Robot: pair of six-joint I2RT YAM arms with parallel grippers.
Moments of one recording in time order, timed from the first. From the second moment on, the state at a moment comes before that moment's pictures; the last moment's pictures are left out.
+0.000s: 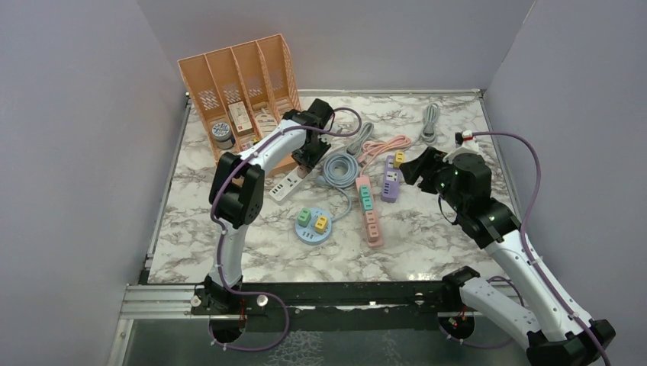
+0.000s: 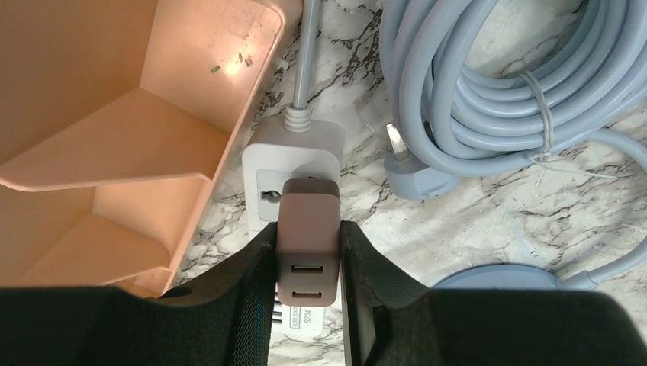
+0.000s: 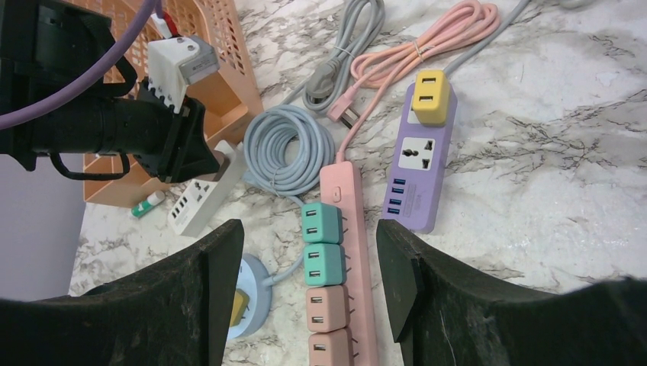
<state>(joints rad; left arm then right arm) -0.52 2.12 1.82 -1.00 -0.05 0.14 0.41 0.80 0.83 -0.39 0.13 0.58</state>
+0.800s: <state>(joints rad) -0.52 2.07 1.70 -0.85 -0.07 0.10 0.41 0.82 0.83 -0.39 0.13 0.58</state>
